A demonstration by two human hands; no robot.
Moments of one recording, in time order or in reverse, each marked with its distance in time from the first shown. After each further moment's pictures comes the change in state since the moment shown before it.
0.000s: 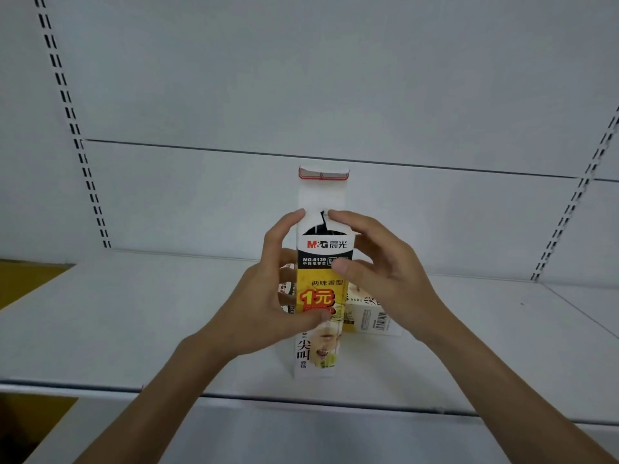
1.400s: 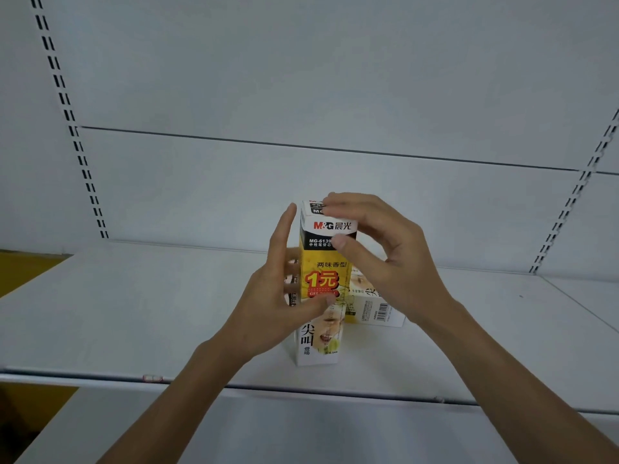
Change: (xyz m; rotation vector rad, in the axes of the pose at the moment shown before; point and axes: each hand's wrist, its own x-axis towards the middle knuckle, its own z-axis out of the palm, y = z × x) left_hand -0.007 -0.007 0.016 -0.125 0.081 -0.085; right_hand 0.010 -0.005 0.004 -0.276 0.085 -0.251
